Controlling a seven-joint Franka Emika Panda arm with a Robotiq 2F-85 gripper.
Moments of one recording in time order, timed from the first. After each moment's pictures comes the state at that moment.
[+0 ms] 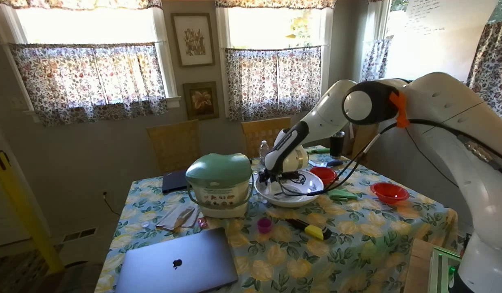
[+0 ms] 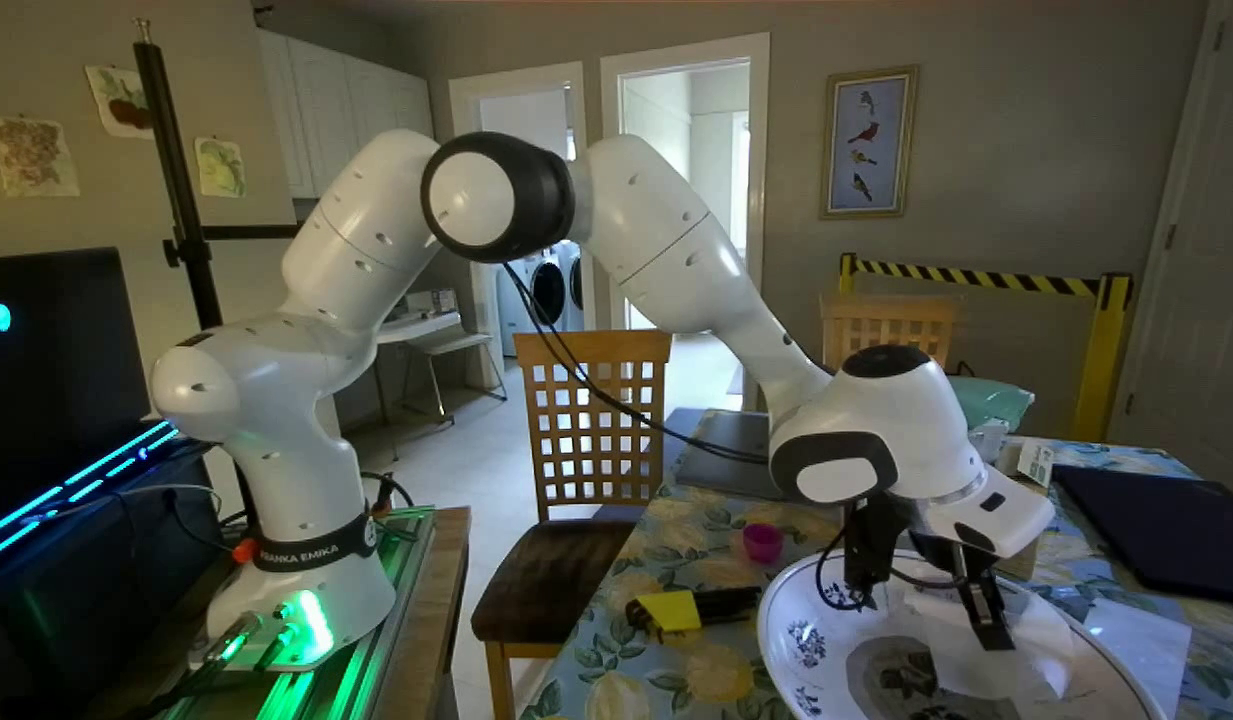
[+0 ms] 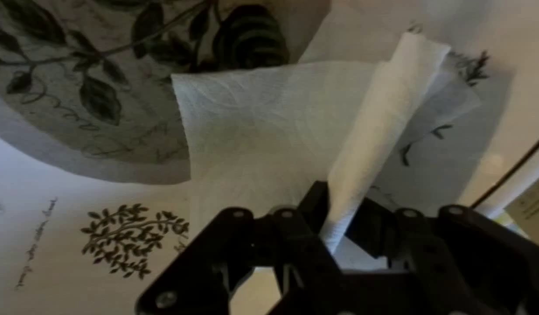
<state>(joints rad) -0.31 0.79 0.03 -1.70 0.16 2.96 0.12</state>
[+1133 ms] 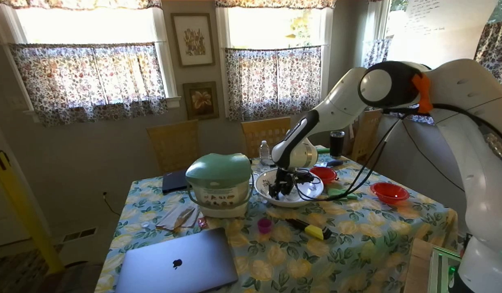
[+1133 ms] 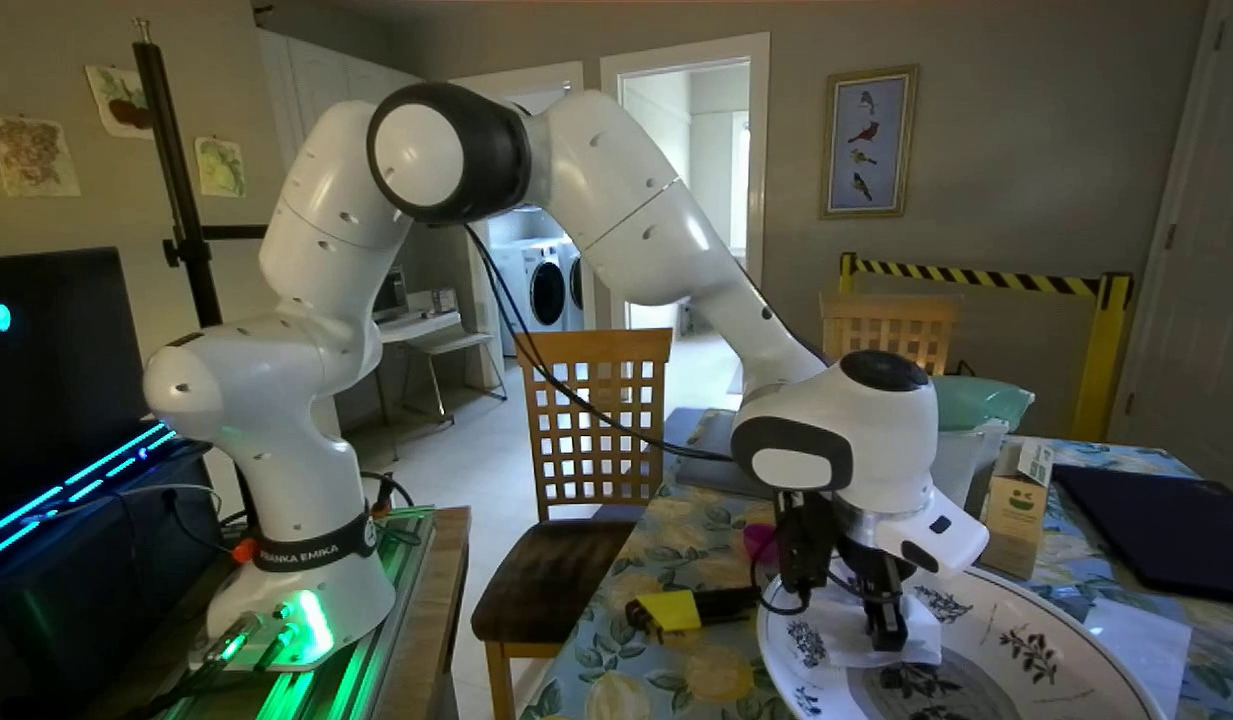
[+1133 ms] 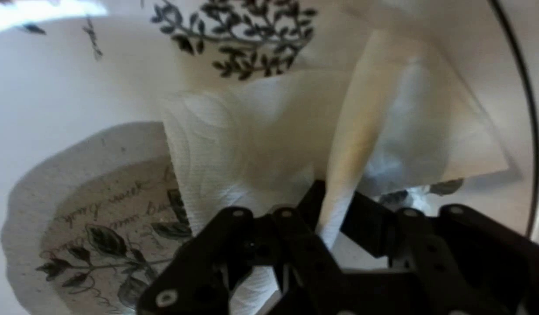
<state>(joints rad) -0.42 0.66 0.14 -1.89 0.26 2.67 -0.17</state>
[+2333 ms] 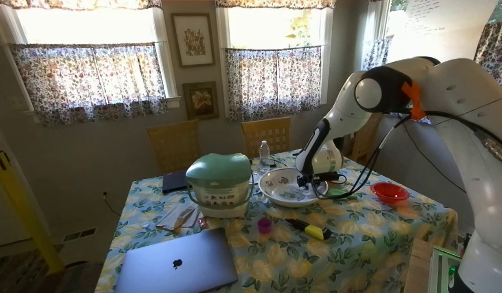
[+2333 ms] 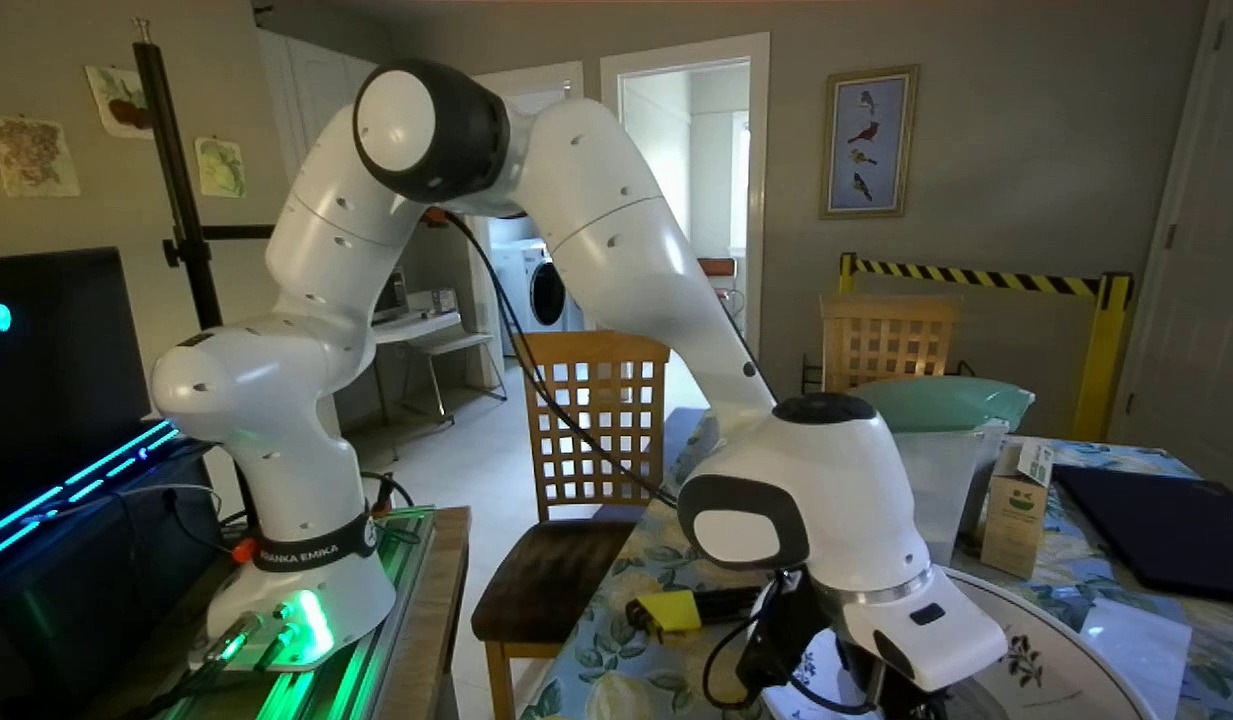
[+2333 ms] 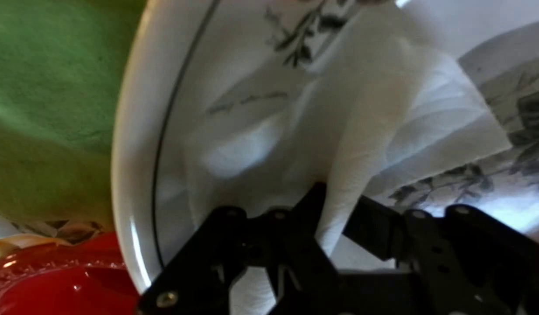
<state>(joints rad) -0.29 0.65 -0.21 -2.02 0.25 2.99 0.03</state>
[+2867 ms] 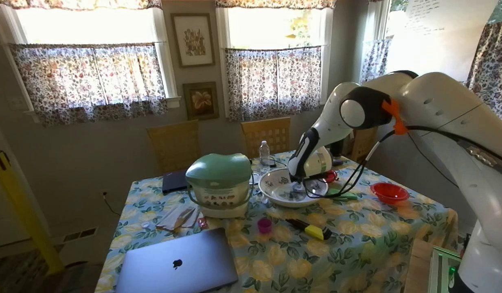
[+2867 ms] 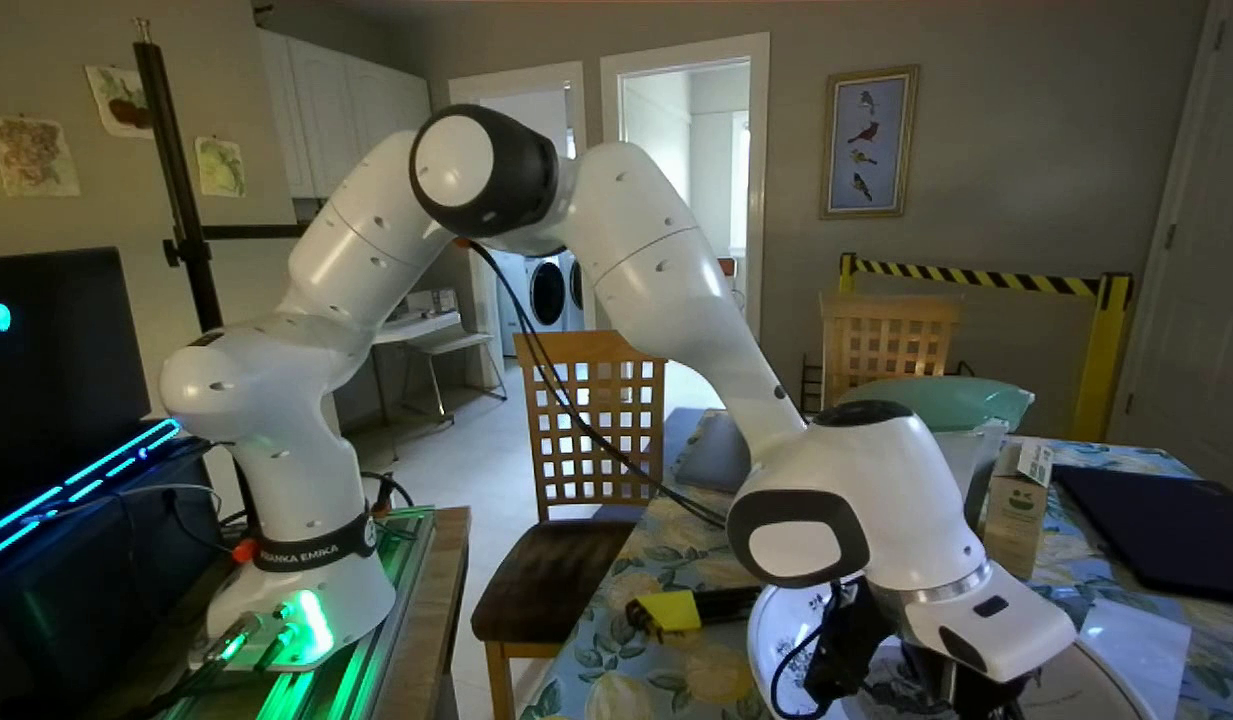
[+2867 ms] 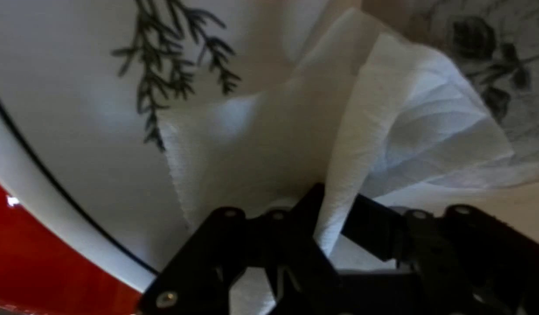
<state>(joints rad) -0.18 0.79 -0.31 -1.84 0.23 3.04 0.13</state>
